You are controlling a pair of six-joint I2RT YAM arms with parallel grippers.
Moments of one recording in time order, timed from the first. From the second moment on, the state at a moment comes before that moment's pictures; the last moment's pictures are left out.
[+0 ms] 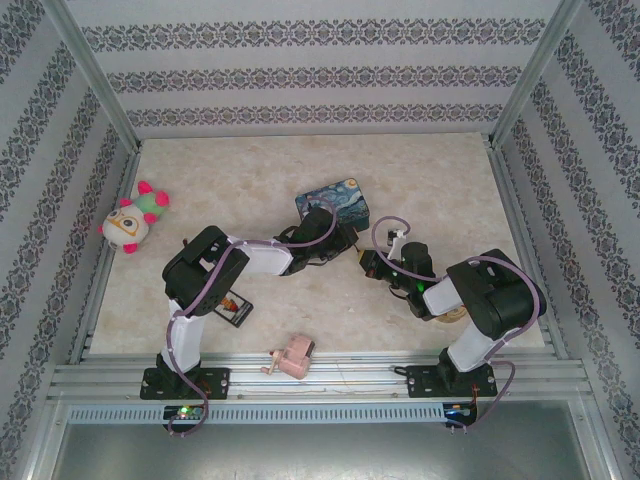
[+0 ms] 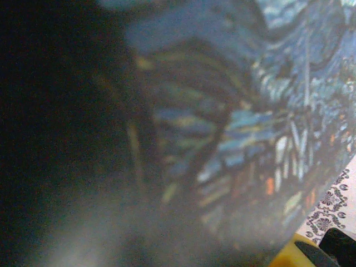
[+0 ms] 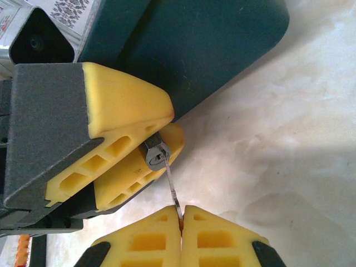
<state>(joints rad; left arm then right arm) -0.72 2.02 1.11 0.34 0.16 -1.21 0.36 1.66 0.27 0.96 -0.38 0.76</state>
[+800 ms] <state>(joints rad) -0.71 2.02 1.11 0.34 0.16 -1.23 0.40 1.64 0.29 0.94 -0.33 0.75</state>
